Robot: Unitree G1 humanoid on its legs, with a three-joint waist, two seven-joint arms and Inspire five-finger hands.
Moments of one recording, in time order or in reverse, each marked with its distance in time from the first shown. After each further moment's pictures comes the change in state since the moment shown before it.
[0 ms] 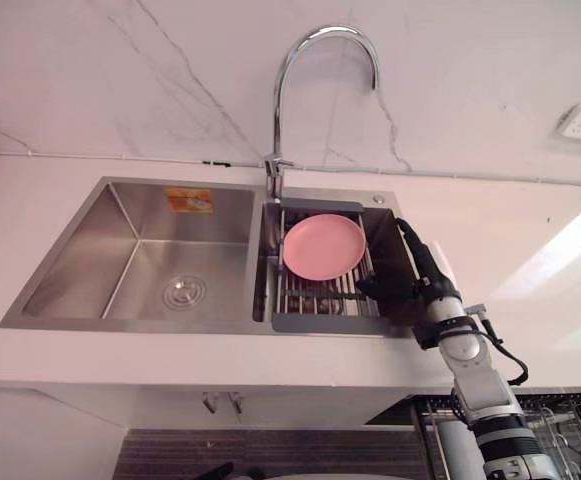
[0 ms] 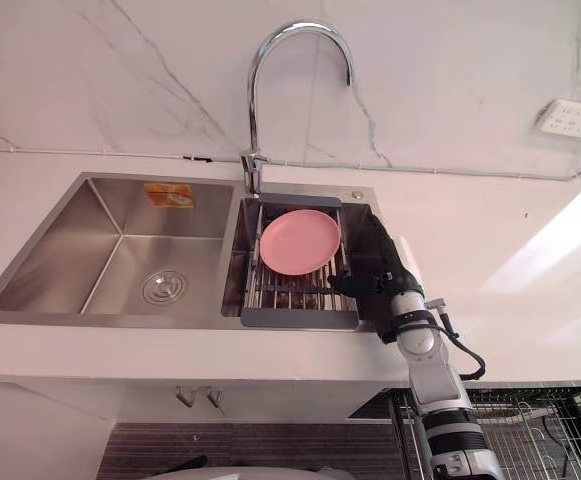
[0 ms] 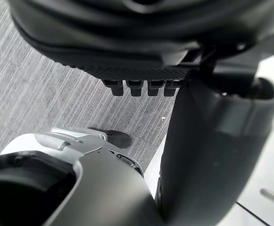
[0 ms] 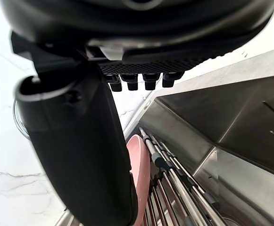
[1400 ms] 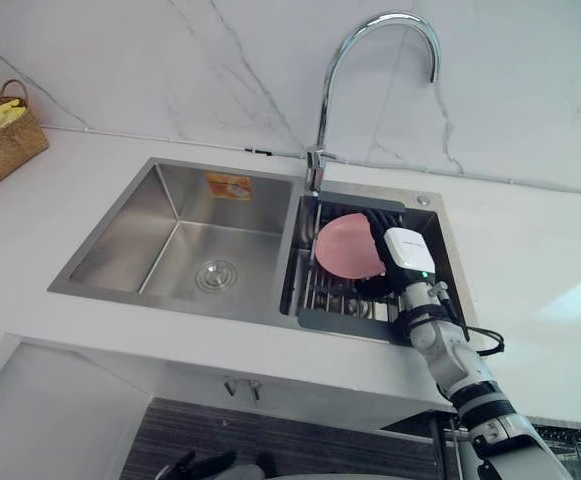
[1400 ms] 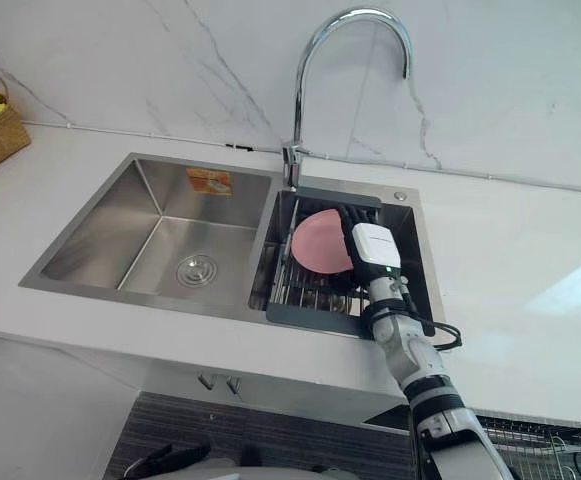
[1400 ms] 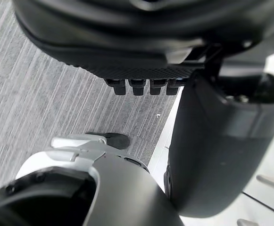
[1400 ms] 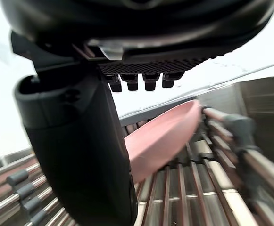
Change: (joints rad) left arm 0.005 0.002 -0.015 -0.140 0.277 0.029 -0.090; right arm -0.234 -0.032 0.196 0.287 -0.515 -0.066 -0.184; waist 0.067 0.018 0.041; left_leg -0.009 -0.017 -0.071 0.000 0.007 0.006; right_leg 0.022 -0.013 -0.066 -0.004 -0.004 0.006
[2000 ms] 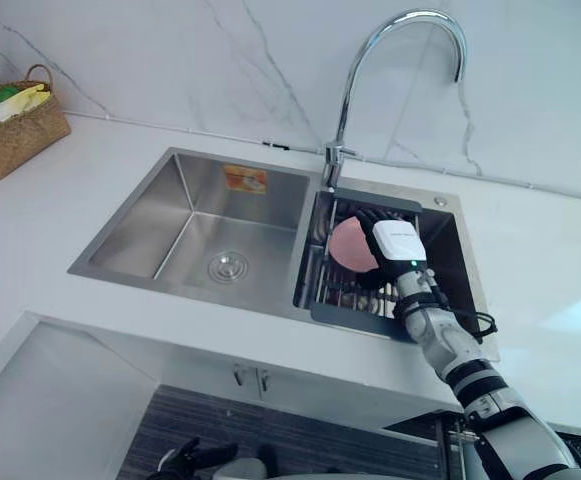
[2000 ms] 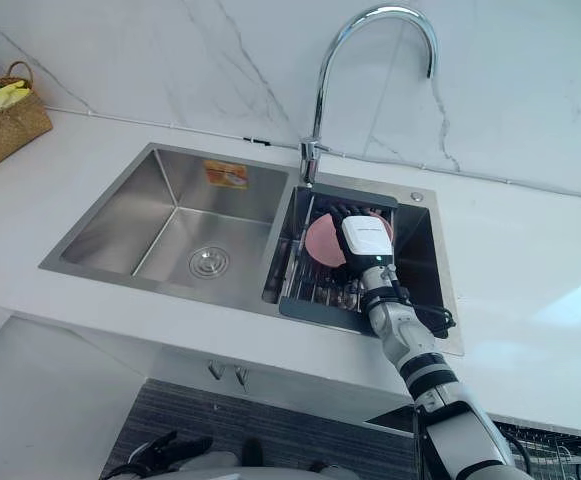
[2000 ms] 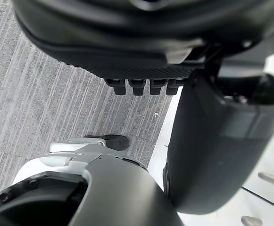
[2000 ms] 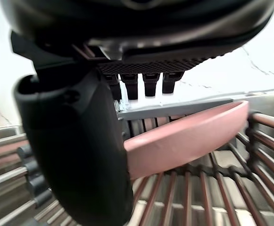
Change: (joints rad) left arm -0.019 0.023 -0.056 -0.025 -0.005 0.004 -0.005; right arm -0.077 -0.028 0.072 0.097 -0.121 -0.022 -0.108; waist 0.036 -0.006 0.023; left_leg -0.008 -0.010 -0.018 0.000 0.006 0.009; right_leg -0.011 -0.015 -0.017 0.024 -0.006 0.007
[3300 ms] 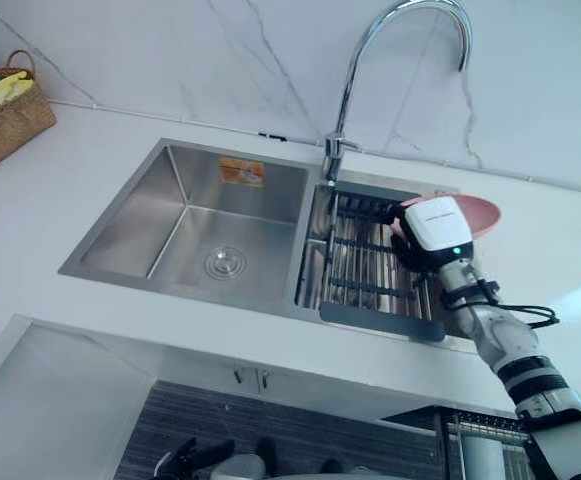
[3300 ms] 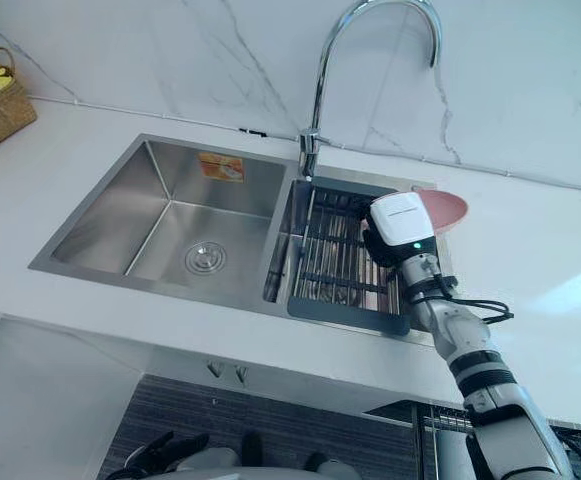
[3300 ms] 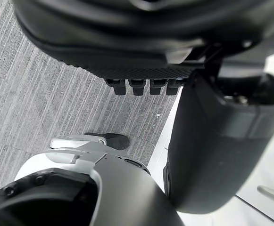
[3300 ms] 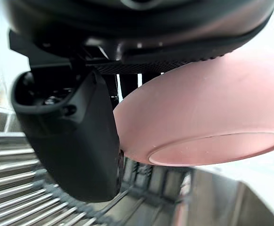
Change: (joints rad) left arm 0.027 0.002 0.012 -0.002 -0.073 -0.032 0.013; right arm 0.067 -0.271 -0.108 -0.160 -0.134 -0.073 -0.083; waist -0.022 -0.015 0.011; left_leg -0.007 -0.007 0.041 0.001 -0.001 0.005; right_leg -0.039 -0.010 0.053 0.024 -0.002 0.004
